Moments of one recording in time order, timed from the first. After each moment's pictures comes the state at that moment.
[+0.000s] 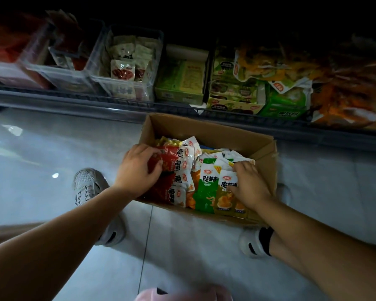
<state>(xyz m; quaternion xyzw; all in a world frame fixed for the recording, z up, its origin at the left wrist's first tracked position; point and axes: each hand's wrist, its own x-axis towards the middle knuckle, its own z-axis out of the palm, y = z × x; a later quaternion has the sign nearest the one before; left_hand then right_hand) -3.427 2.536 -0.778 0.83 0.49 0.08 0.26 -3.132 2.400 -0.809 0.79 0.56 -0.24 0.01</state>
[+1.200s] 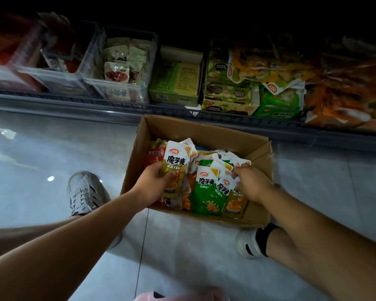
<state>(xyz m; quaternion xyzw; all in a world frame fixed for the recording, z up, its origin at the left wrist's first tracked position) -3.388 2.507 -0.778 0.52 0.53 0.10 0.66 -3.107 2.414 -0.793 0.76 0.56 -0.31 0.13</state>
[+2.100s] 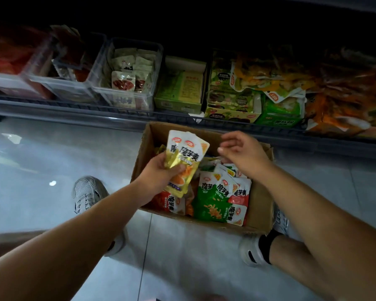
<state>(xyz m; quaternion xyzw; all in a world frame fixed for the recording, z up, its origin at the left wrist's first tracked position) -3.376 2.527 -0.741 0.46 0.52 0.13 0.70 -3.140 2.473 -0.715 0.74 0.39 -0.45 -0.32</state>
